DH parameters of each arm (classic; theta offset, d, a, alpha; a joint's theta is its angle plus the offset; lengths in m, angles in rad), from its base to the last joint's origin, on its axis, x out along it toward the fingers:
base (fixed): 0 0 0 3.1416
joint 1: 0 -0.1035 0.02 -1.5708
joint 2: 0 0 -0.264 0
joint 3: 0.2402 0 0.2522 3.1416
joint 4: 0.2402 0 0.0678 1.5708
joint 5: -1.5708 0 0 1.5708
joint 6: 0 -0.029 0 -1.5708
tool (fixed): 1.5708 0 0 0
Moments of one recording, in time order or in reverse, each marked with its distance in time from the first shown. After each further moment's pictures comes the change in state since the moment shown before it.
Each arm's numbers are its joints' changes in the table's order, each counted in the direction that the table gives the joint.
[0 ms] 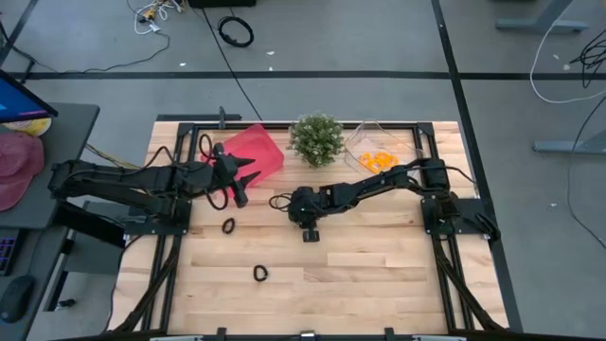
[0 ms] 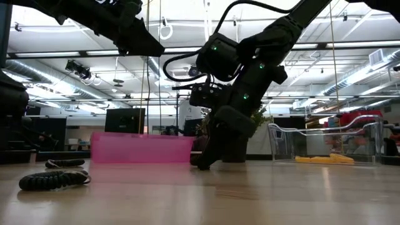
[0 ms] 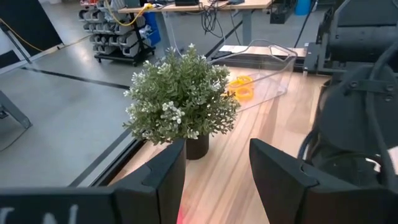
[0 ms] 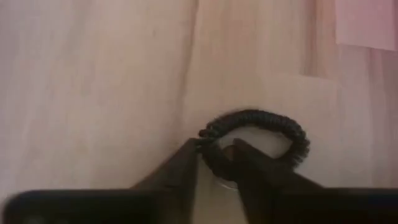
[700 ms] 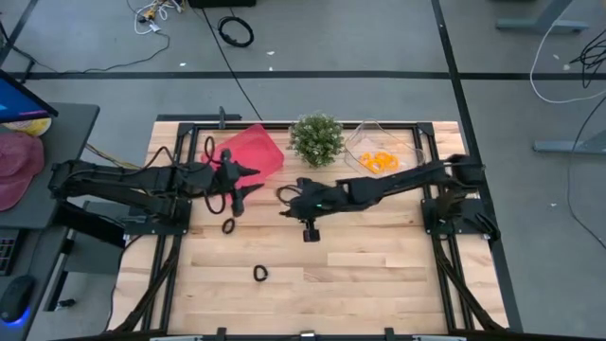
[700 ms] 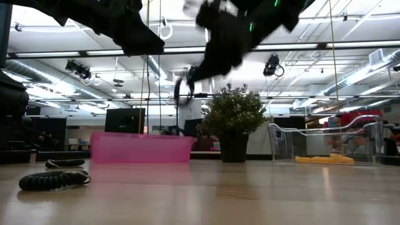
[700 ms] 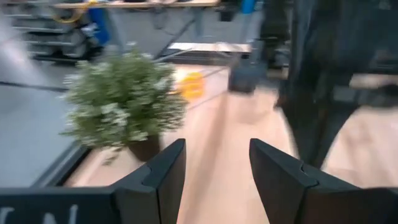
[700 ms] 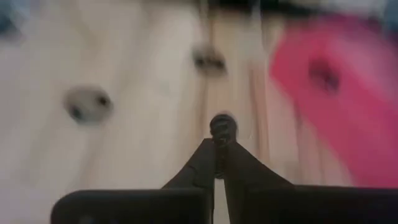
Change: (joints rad) left arm 0.005 0.000 0.000 0.003 -0.205 -0.004; right arm -0.097 0.283 0.028 -0.077 -0.042 -0.011
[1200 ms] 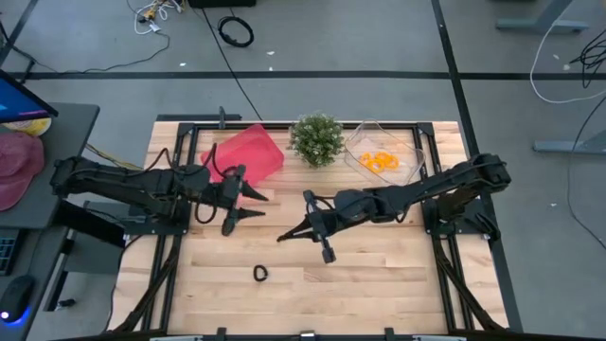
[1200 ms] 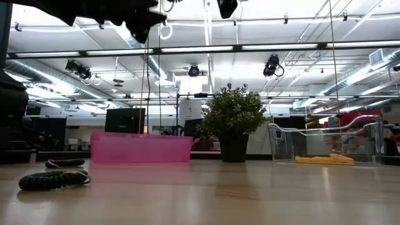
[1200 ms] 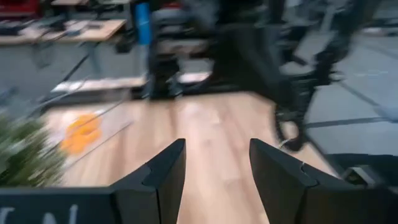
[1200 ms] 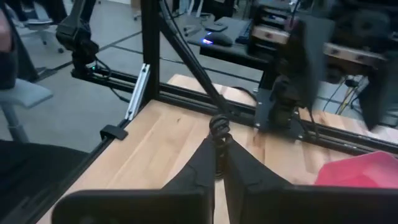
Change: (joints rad) left arm 0.055 -0.033 0.001 -0.157 -0.392 -0.045; right arm -0.125 0.188 -0.113 -0.317 0.092 0.019
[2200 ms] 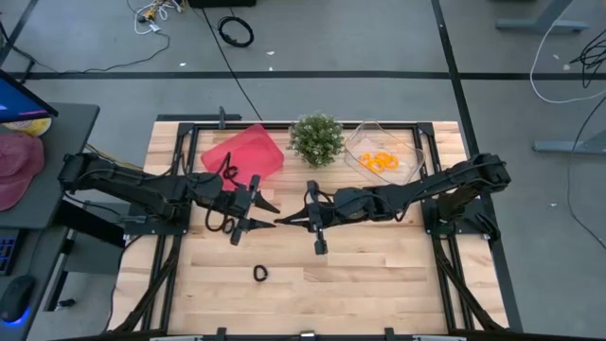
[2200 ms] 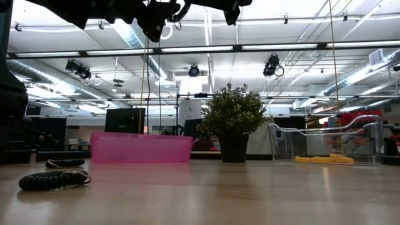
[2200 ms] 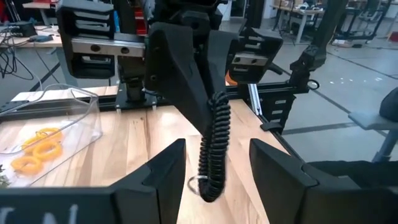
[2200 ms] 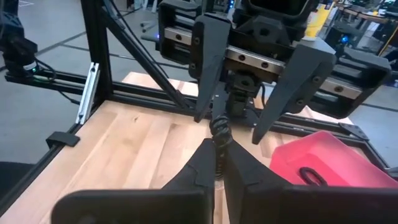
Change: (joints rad) left arm 0.042 -0.153 0.000 -0.199 -0.051 0.030; right arm 0.005 -0.002 0.000 -0.006 -0.175 -0.019
